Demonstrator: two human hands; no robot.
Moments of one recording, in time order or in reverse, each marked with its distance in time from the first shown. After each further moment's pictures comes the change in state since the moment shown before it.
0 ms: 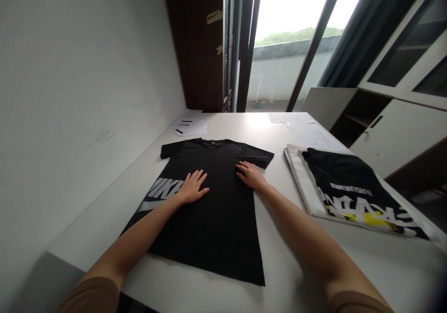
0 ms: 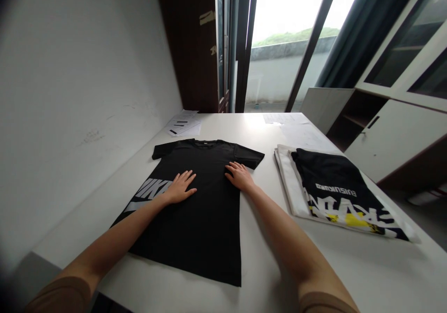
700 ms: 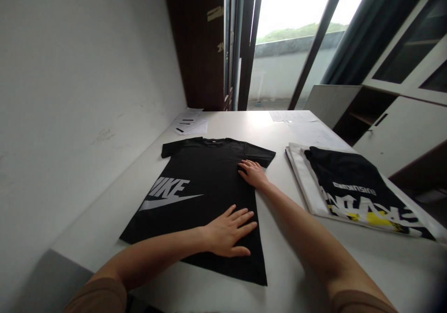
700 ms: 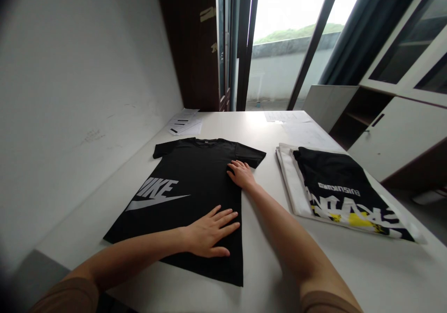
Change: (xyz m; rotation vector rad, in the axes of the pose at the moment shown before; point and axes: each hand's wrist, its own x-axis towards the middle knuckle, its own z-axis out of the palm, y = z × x) left_hand -0.069 0.166 -0.014 -0.143 -0.116 0.667; right_hand 0.002 -0.001 0.000 -0.020 0.048 0.040
